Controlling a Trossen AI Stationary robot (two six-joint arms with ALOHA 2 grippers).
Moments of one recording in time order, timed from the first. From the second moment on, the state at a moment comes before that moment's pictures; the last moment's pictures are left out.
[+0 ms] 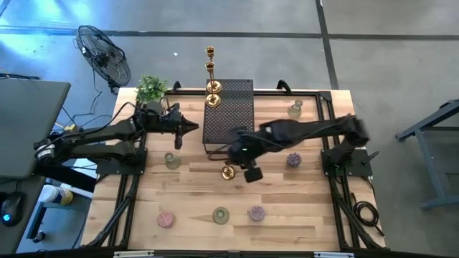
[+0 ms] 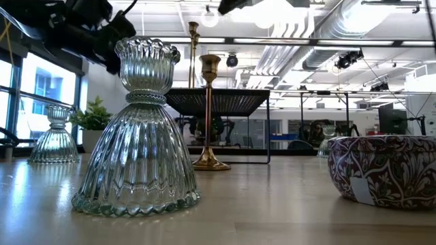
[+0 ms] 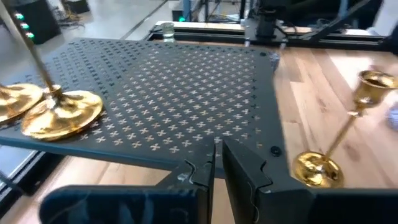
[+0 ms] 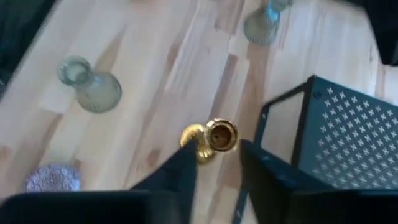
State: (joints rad) left arm 0.46 0.84 0.42 0.13 0.30 0.12; right arm 0.13 1.76 1.77 -0.93 0.00 -0.21
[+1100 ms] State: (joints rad) left arm -0.21 1.46 0.59 0.53 -0.22 -0.27; right arm 0.14 1.15 0.66 0.32 0.15 -0.23
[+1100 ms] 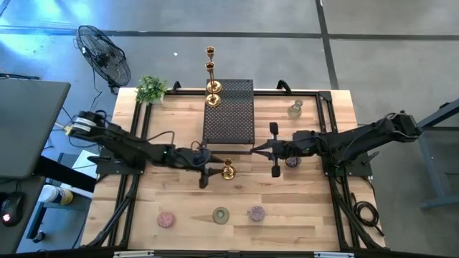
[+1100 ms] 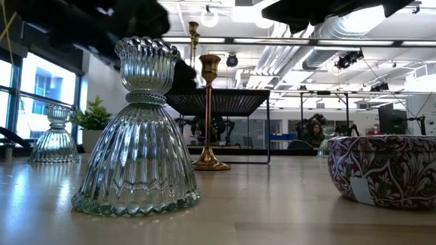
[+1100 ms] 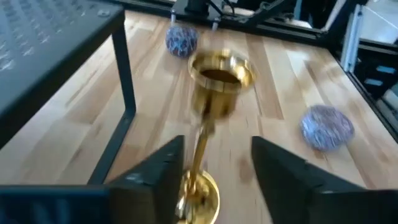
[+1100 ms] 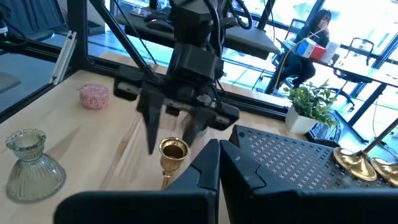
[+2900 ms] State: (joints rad) left arm -0.17 1.05 0.81 0.16 -0.33 -0.08; right arm 0.14 1.15 0.66 0.32 0.15 -0.24
